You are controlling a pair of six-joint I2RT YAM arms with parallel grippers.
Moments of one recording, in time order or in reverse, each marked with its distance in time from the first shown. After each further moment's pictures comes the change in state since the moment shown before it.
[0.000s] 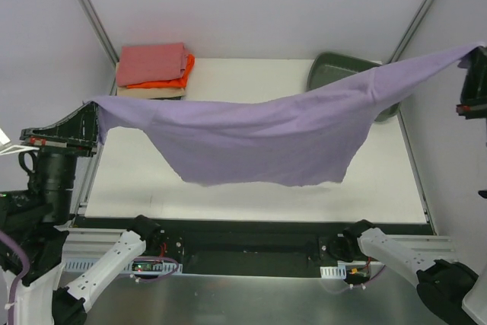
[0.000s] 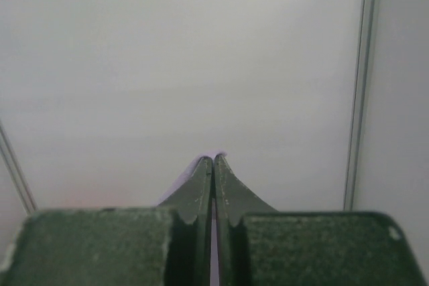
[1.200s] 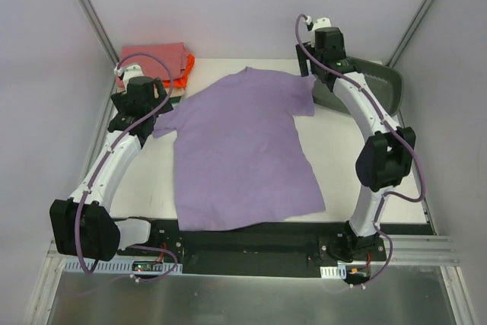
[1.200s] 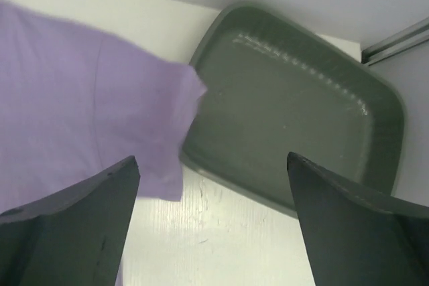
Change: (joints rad) left arm 0.354 0.768 -0.245 0.060 -0.057 0.170; right arm -0.197 0.973 -0.152 0.125 -0.011 -0.044
